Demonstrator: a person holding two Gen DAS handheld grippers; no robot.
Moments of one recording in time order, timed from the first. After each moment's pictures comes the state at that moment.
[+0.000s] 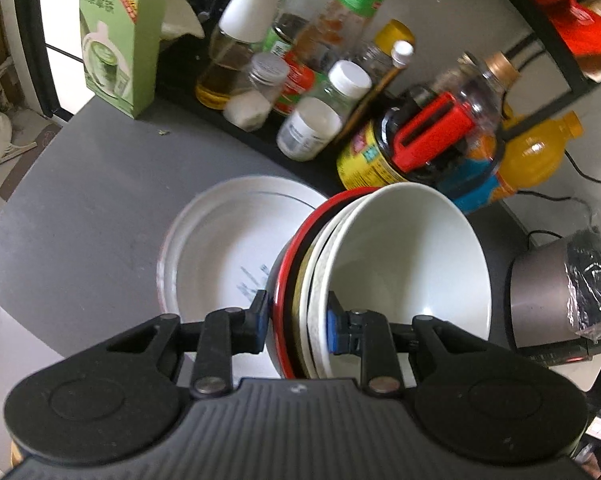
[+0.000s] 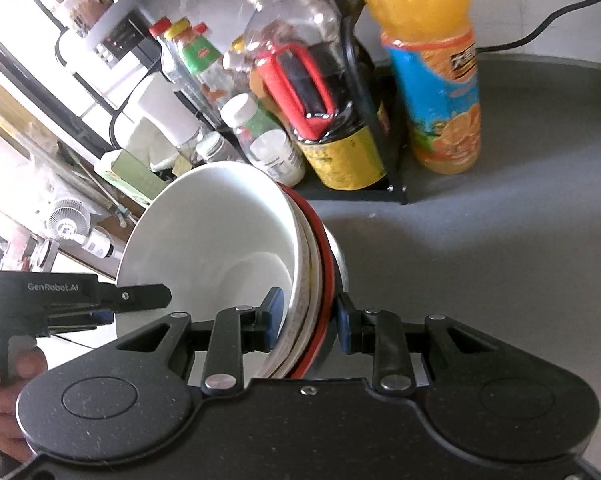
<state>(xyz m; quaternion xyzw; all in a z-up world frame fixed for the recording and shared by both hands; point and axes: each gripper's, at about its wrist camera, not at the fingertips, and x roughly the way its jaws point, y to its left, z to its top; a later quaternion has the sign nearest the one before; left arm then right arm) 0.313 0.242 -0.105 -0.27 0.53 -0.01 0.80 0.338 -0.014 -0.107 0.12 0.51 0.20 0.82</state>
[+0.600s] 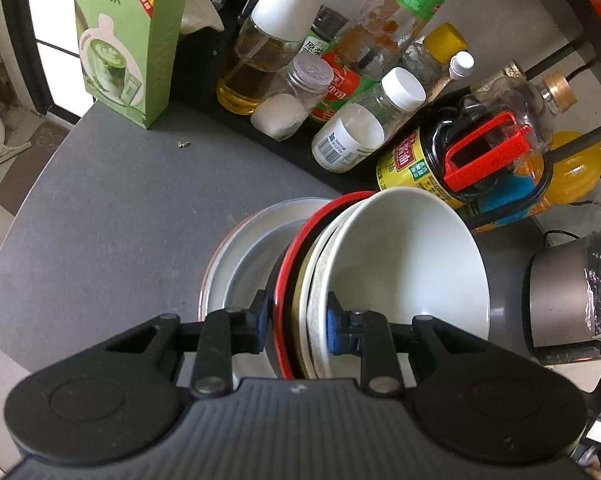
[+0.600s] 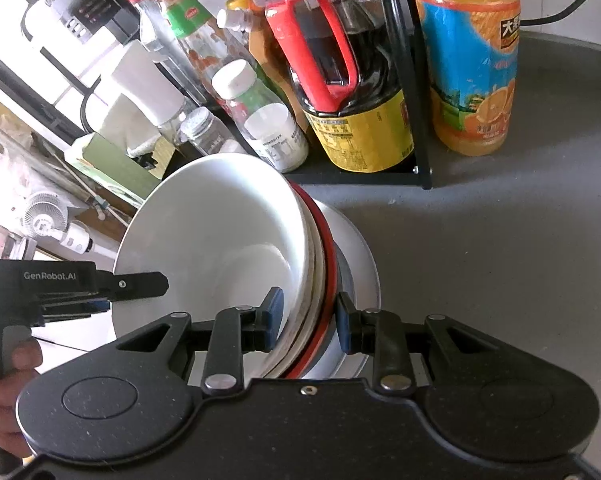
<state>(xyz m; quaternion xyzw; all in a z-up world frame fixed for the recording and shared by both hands) 0.347 0.280 -0.138 -0.26 0.55 -0.03 0.79 0.354 0.033 -0.131 0.11 0.54 0.17 0.82</state>
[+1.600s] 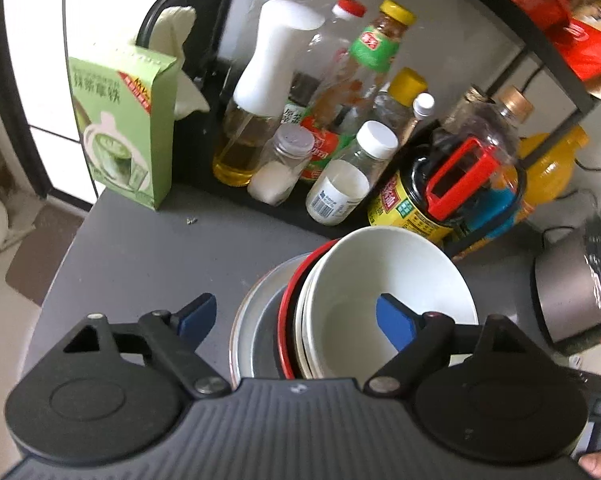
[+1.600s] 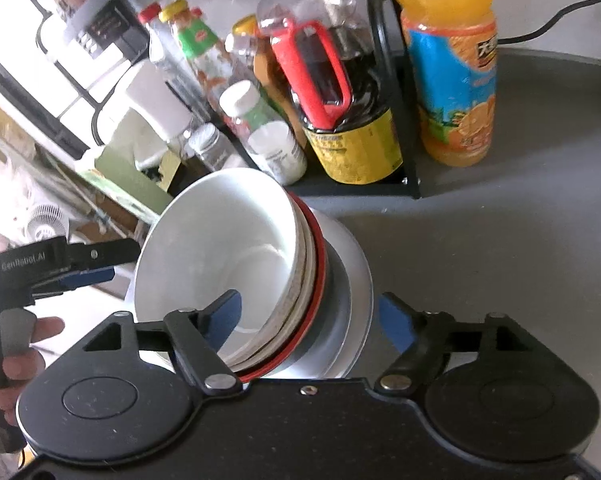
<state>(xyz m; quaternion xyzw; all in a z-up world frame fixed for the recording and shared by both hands) 0.332 0.286 -0.107 -0.18 0.48 -0.04 0.86 0.333 0.024 -0.111 0.12 0.52 0.16 0.83</state>
